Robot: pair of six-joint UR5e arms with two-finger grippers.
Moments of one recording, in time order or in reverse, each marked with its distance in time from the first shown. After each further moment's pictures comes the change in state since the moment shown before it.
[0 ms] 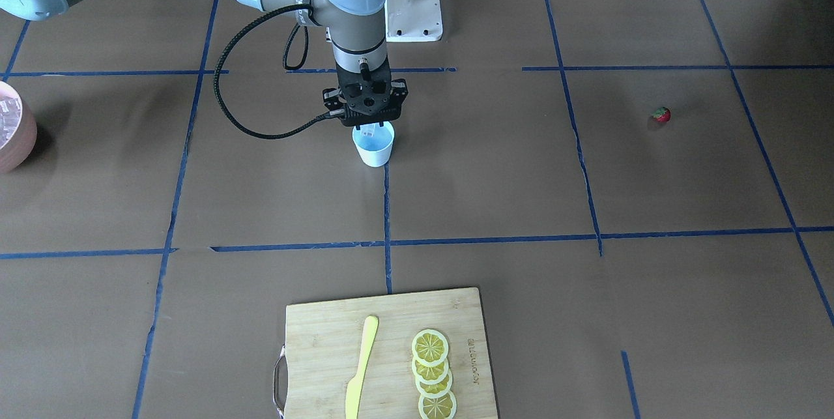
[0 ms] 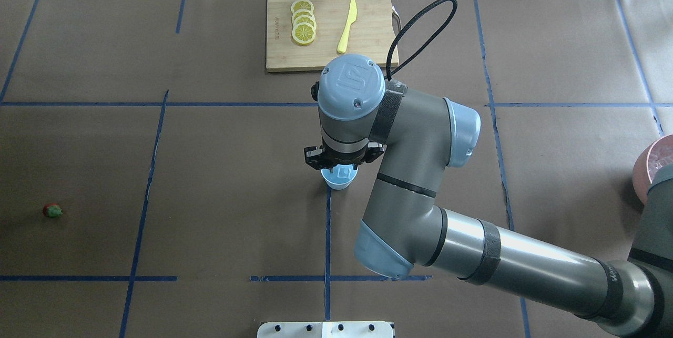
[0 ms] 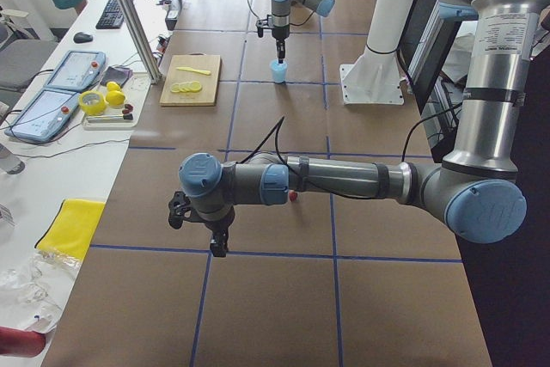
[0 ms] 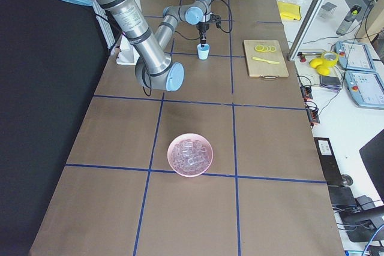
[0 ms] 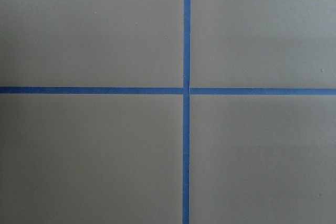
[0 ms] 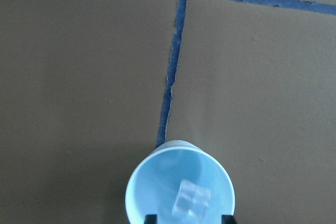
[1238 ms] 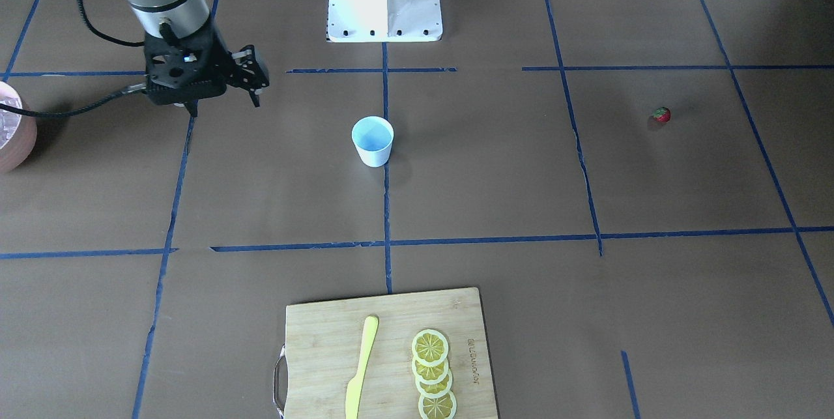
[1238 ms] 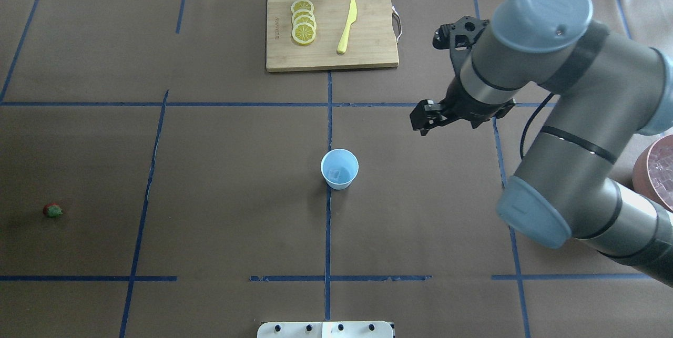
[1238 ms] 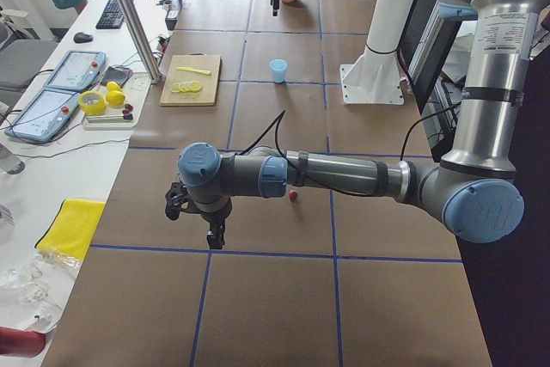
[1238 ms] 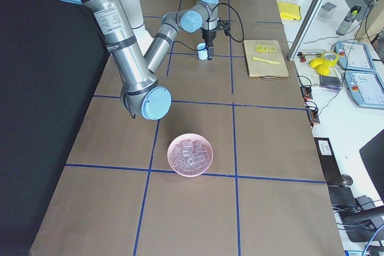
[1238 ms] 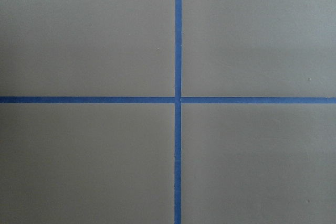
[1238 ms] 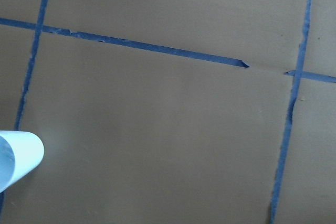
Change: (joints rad) left arm 0.000 -0.007 -0.037 0.001 -0.001 -0.037; right arm 0.292 -0.394 0.437 -0.128 0.140 -0.294
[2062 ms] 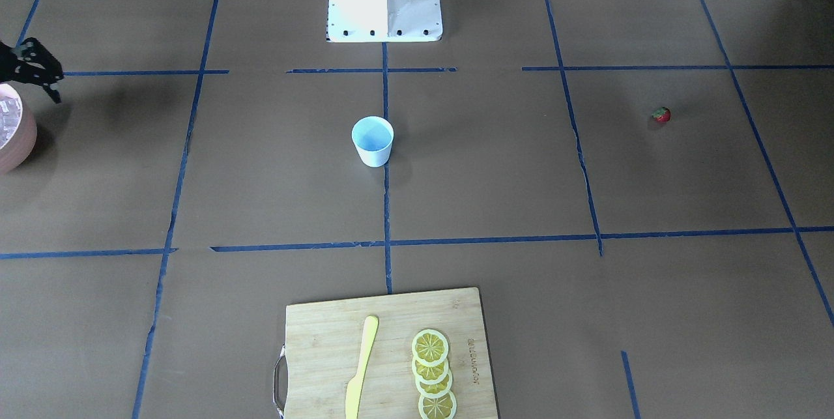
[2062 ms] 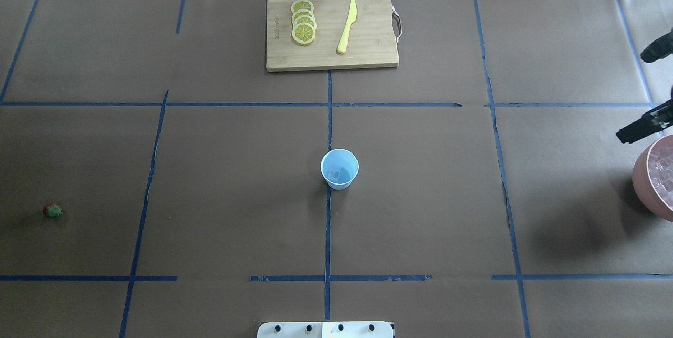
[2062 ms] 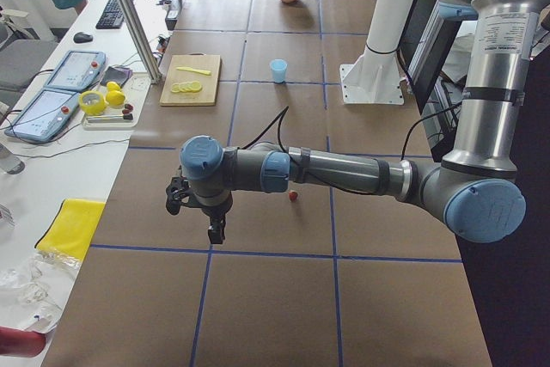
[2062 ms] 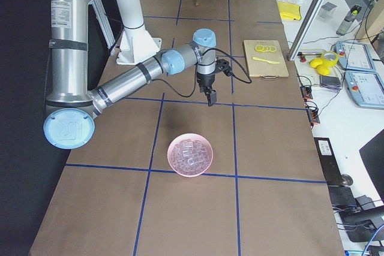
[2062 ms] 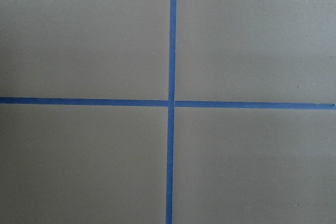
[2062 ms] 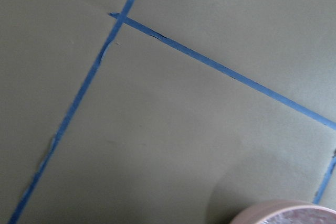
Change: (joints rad) left arm 0.001 0.006 -0.024 0.000 -0.001 -0.029; right arm 0.354 -0.494 0.032 0.216 0.092 -0.673
